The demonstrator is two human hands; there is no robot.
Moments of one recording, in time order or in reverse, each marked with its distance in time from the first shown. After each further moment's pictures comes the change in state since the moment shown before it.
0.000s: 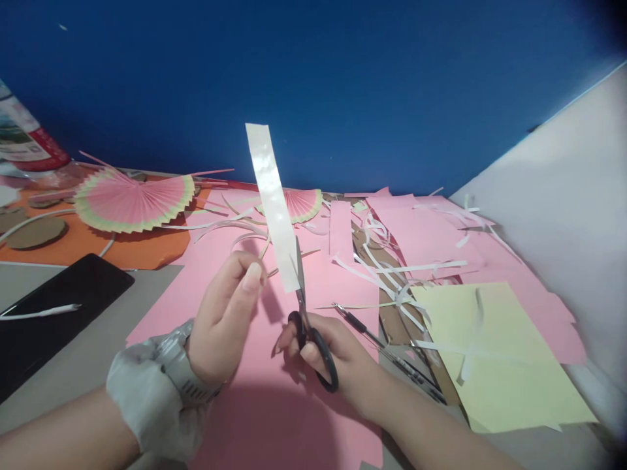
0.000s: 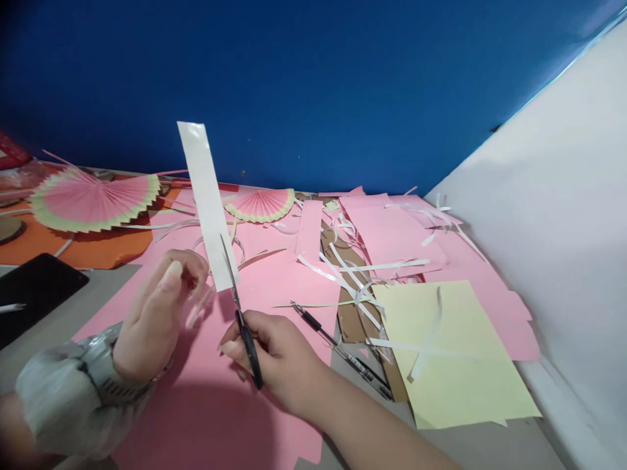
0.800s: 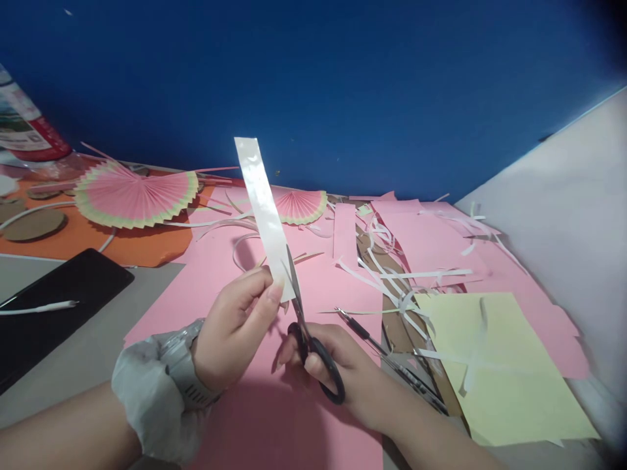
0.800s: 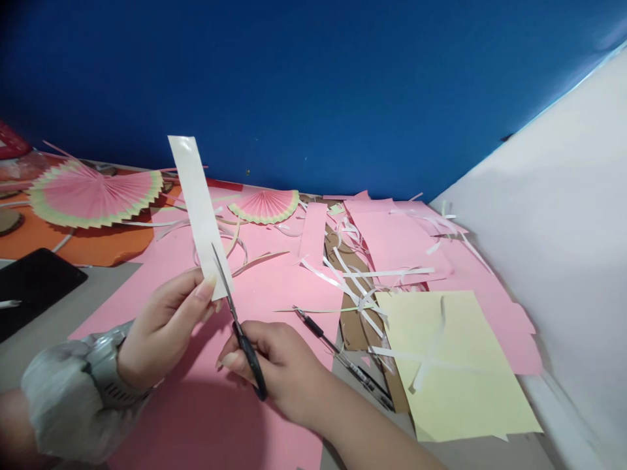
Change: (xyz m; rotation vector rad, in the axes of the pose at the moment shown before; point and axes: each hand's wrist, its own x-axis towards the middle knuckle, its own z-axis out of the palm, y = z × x) left_hand -0.001 0.005 -0.001 0.271 -0.143 0.027; right_hand -0.001 -0.019 -0.001 -0.210 -0.072 0.065
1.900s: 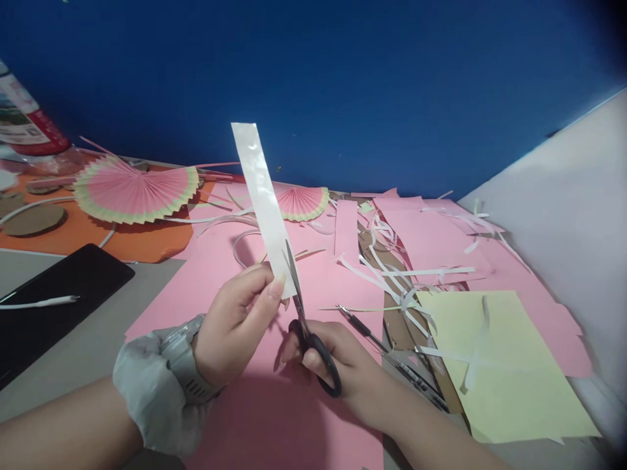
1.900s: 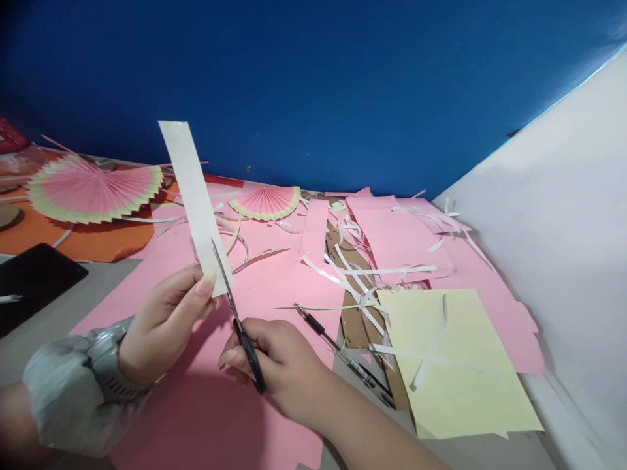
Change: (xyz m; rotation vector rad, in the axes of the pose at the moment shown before) left_hand 0.001 -0.002 0.001 -0.001 0.017 0.057; right_hand 0.000 0.004 -0.001 -0.057 0.002 -0.008
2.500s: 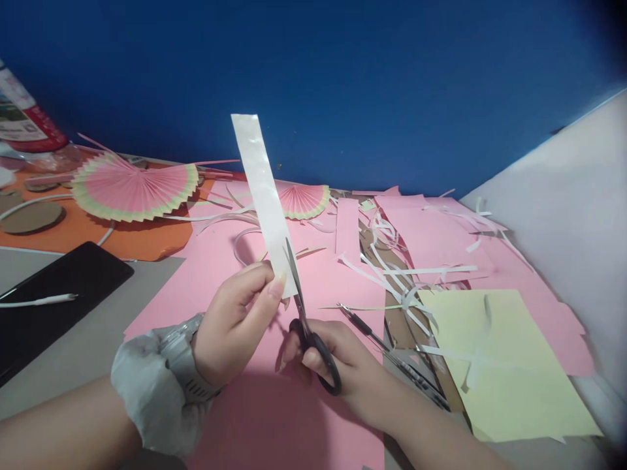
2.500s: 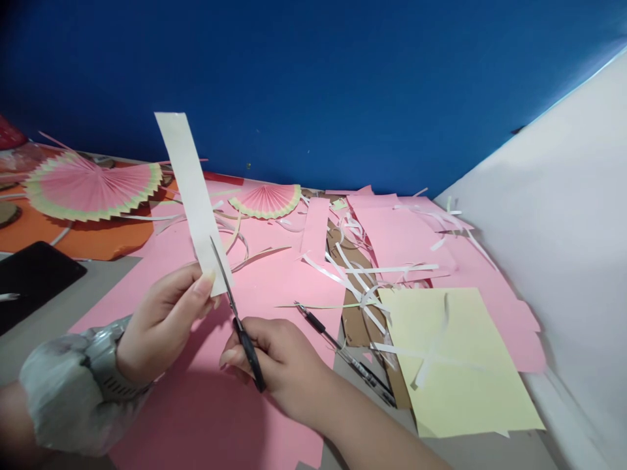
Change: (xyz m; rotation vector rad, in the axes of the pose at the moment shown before) left_hand 0.000 0.001 -0.001 0.029 0.005 -0.008; right_hand 0.000 -0.001 0.002 0.012 0.010 0.017
